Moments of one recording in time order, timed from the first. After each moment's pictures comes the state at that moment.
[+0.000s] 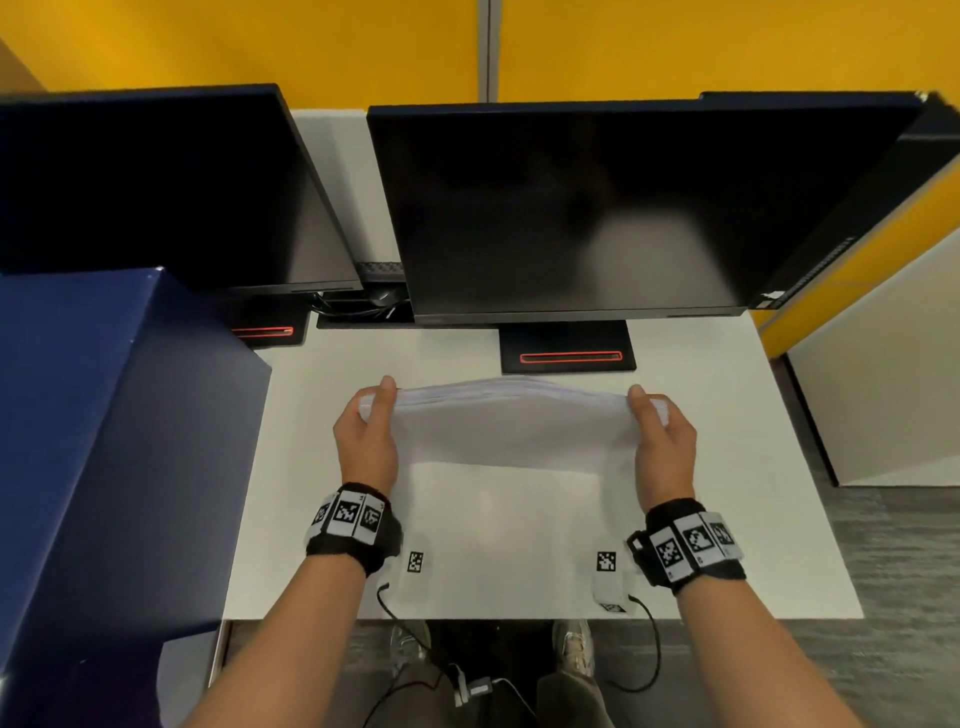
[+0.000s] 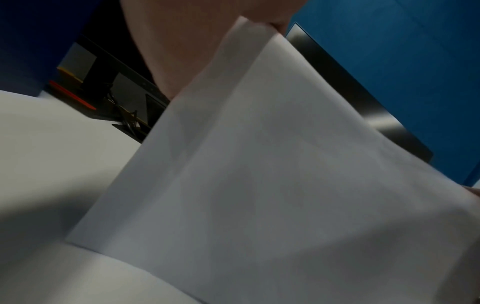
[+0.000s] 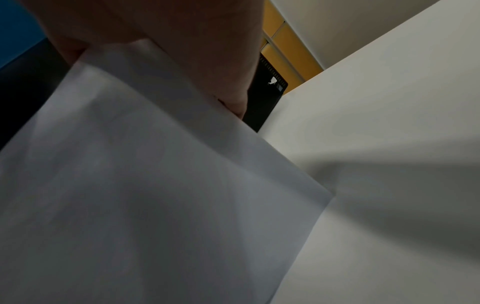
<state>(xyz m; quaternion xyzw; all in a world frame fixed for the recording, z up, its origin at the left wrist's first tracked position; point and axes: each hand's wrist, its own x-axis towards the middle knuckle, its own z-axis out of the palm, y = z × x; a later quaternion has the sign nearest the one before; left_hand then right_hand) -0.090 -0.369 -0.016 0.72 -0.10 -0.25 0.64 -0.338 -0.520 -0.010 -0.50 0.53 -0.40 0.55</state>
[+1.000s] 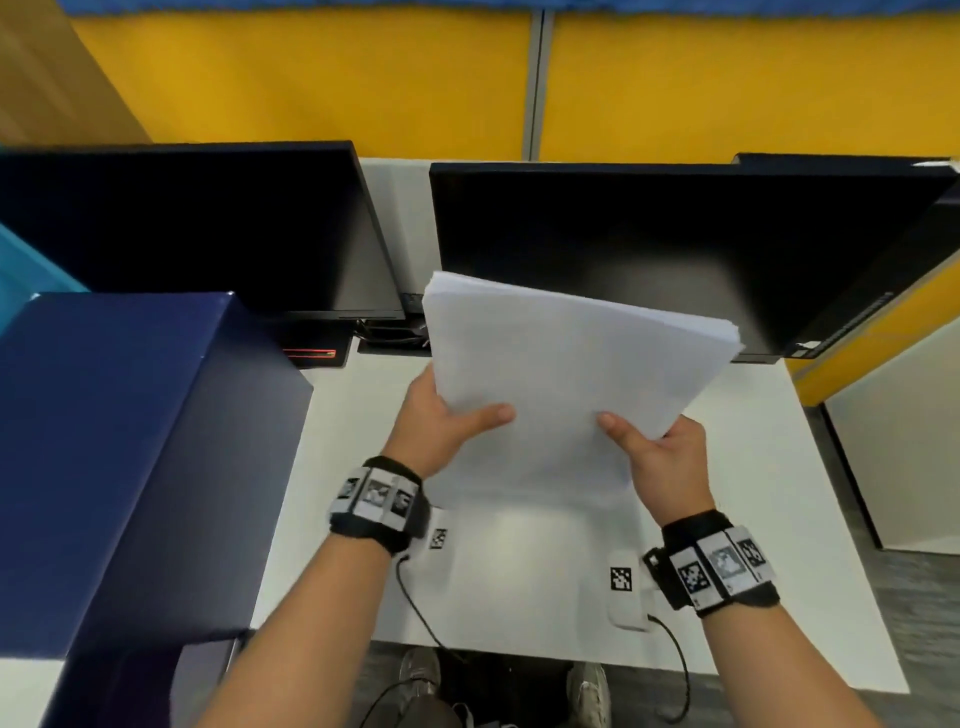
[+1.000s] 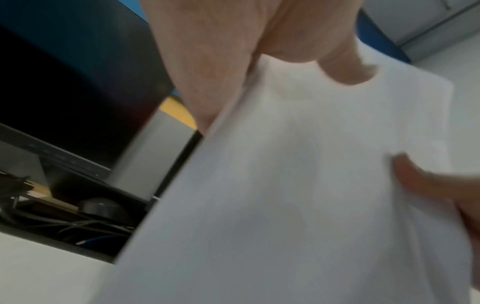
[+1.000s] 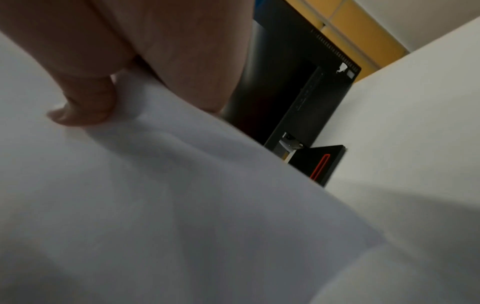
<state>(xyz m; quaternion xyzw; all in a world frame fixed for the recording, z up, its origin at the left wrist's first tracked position) -0.084 -0.395 0.063 0.66 -0.31 -0.34 0.60 -0.305 -0.519 0.037 -0.60 0.40 -0.39 0.57</state>
